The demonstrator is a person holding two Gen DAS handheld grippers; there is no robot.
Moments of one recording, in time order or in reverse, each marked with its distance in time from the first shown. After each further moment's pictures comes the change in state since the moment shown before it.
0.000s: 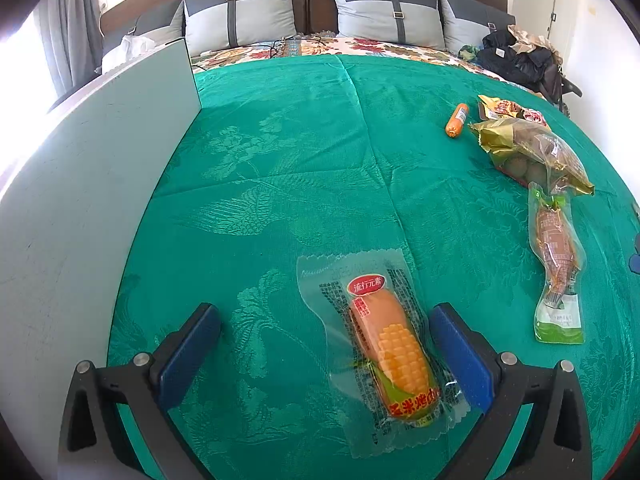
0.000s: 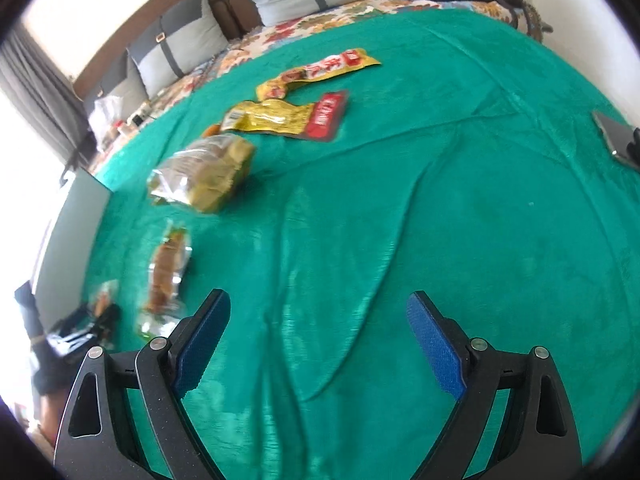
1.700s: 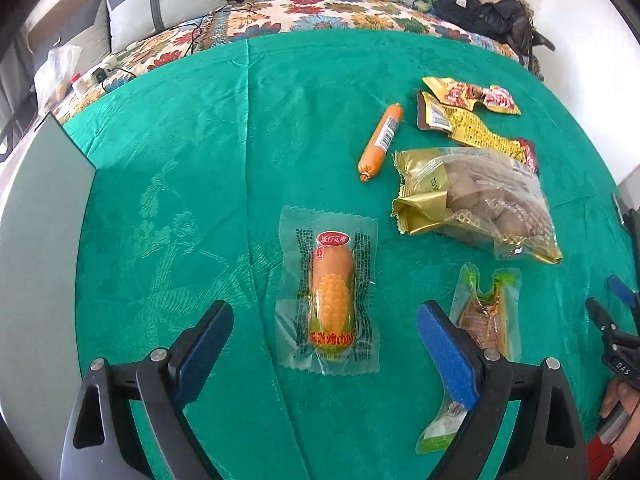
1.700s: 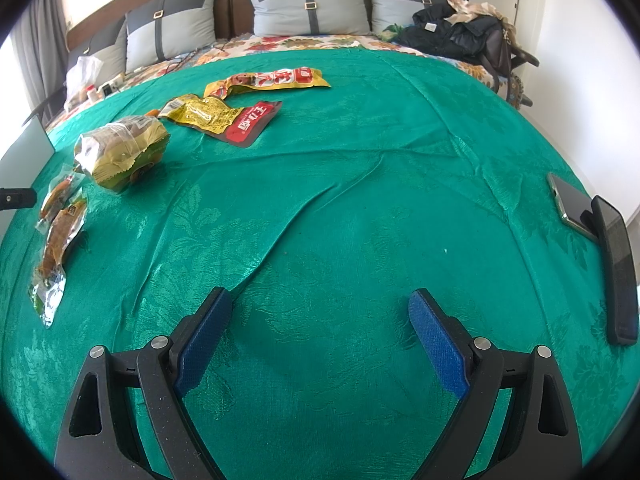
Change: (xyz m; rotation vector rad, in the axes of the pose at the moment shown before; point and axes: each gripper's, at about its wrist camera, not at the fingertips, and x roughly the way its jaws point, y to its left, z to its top) left arm 0.040 -0.078 0.106 0.151 0.232 -0.093; right arm -0.004 -0.075 -0.011 -0.225 -0.139 -0.344
